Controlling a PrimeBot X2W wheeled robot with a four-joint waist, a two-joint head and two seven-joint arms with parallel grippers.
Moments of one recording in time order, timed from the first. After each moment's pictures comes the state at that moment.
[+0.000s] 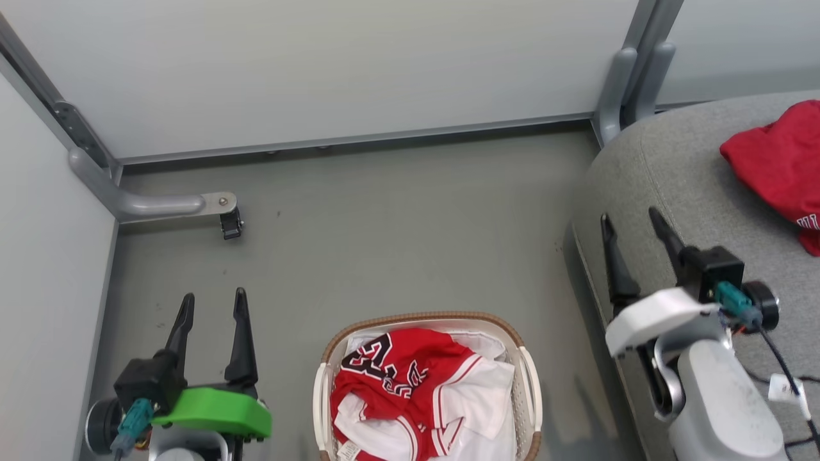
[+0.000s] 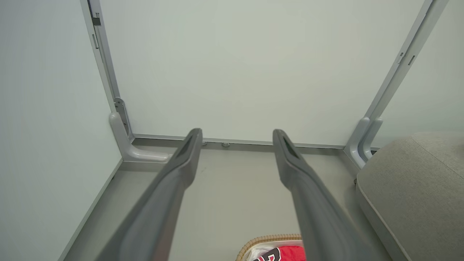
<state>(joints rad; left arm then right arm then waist) -0.08 0.05 -0.06 0.25 -0.25 -0.09 -0.26 -0.35 -0.05 0.00 0.42 0.09 0.13 -0.26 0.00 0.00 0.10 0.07</state>
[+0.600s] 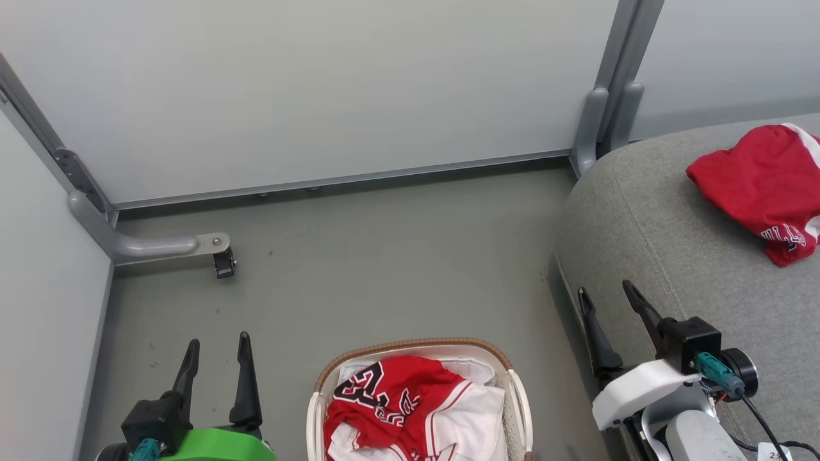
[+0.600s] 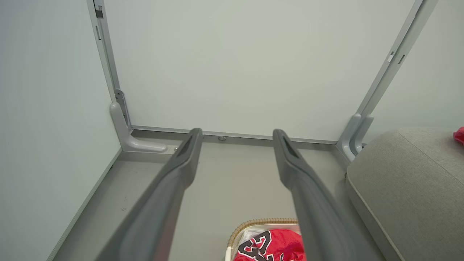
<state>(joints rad) 0.03 0.05 -0.07 0.23 -0.27 -0.06 -0.26 -0.15 -0.05 0.09 0.34 0.15 0.13 -0.26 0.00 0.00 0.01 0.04</state>
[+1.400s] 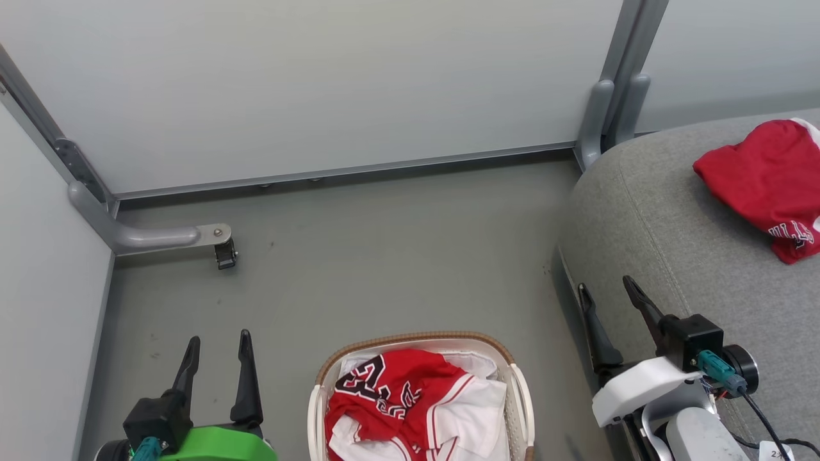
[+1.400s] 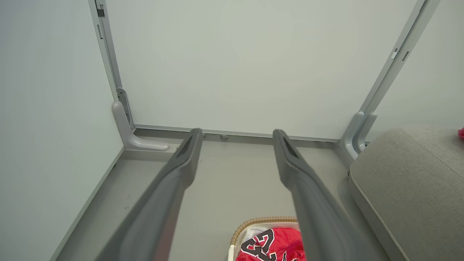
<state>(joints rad) 0.03 0.05 -0.07 0.23 -0.26 -0.06 -0.26 -0.15 -0.05 0.09 0.32 0.16 0.13 -0.26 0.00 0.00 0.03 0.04</state>
